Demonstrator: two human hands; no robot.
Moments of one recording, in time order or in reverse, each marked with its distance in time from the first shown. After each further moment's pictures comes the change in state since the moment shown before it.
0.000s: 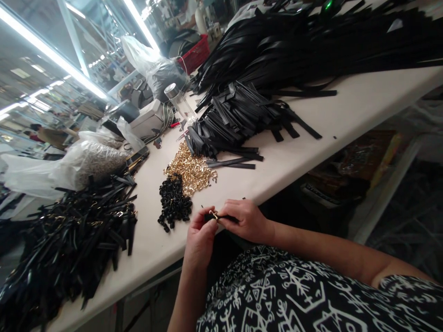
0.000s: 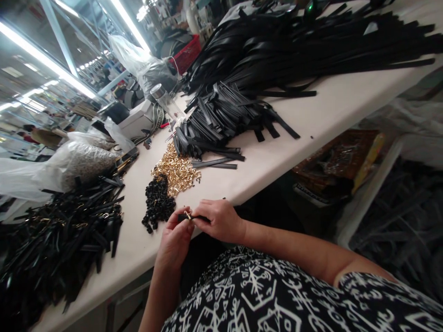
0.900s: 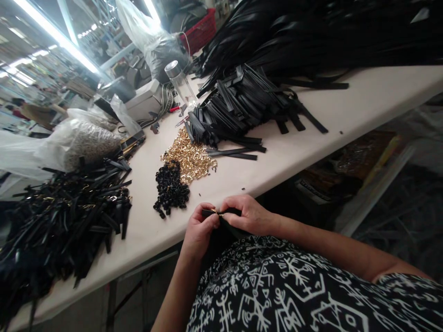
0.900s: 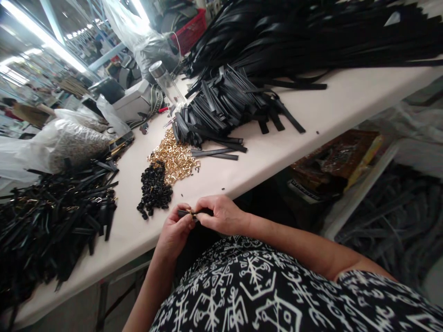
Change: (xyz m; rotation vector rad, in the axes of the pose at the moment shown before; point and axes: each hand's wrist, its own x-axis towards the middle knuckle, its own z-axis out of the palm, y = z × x) left_hand -0.008 -0.015 -0.018 -0.012 -0.135 -0.146; right_hand -0.005 -0.007 -0.010 0.258 -0.255 0.256
